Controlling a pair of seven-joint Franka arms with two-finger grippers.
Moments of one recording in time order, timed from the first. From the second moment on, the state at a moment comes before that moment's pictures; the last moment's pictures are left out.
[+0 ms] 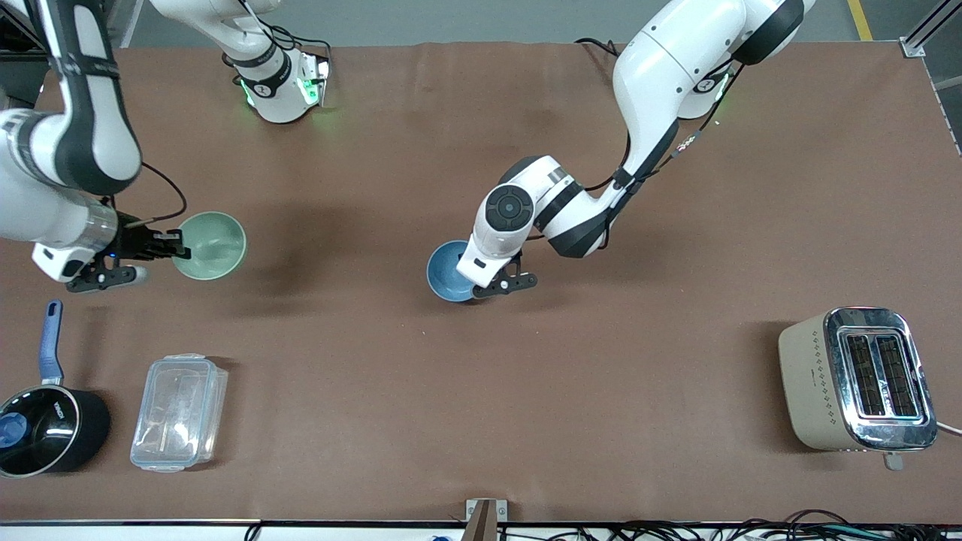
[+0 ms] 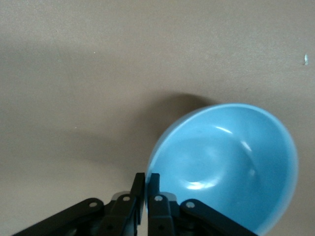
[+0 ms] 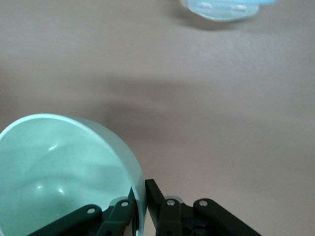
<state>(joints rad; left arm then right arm) -0.49 0.79 -0.38 -1.47 0.12 2.21 -1.05 0.12 0.11 -0.26 -2.00 0.18 1.92 -0.34</state>
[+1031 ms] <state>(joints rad) -0.05 0.42 -0.35 -1.41 0.12 1.88 -0.62 0.27 0.34 0.31 -1.94 0.22 2.34 0.47</state>
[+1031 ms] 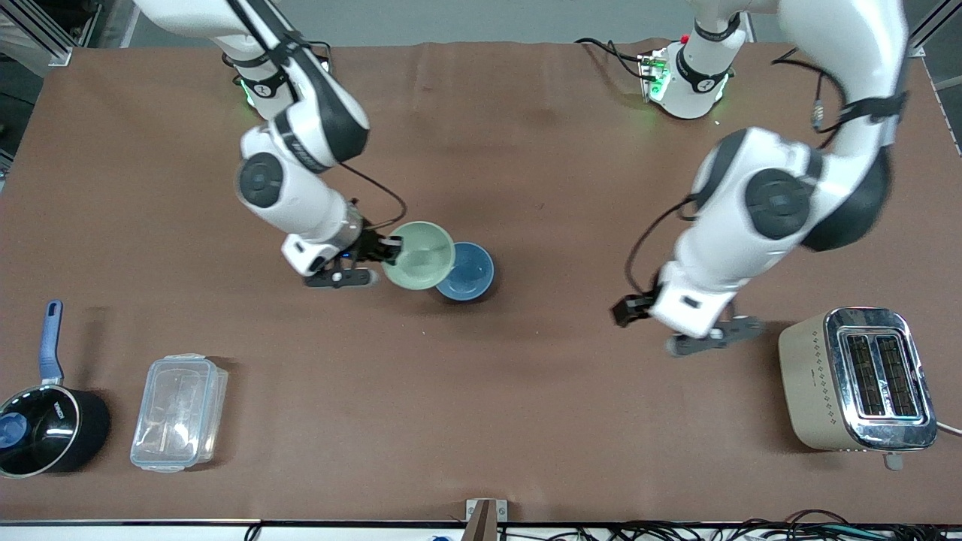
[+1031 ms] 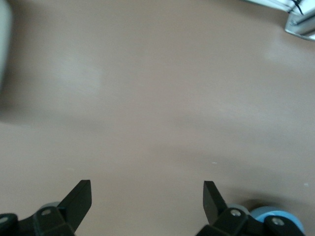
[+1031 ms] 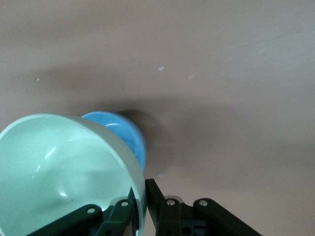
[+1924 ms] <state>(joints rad) 0.10 0.07 -0.27 -1.45 0.10 1.57 -0.11 0.42 0.47 0.31 -1.93 0.04 2.47 0.69</state>
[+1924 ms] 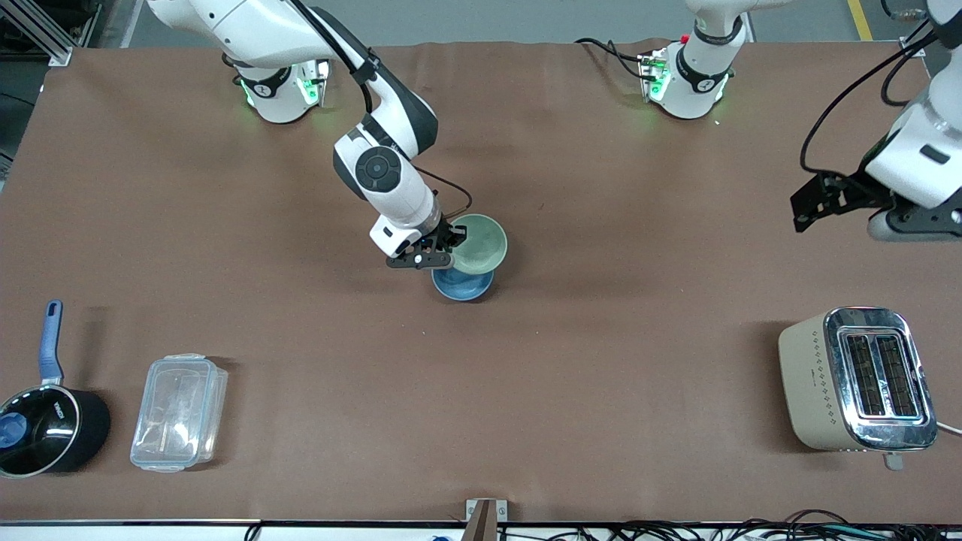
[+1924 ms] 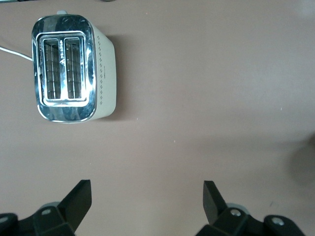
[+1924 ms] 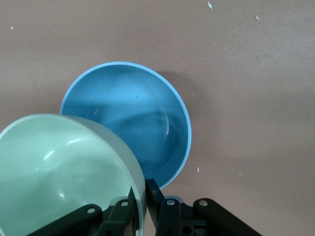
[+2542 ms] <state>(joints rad) -0.07 -0.05 -0.02 -1.56 0.02 1.52 -0.04 0.39 0.51 0.30 -1.93 0.01 2.51 0.69</state>
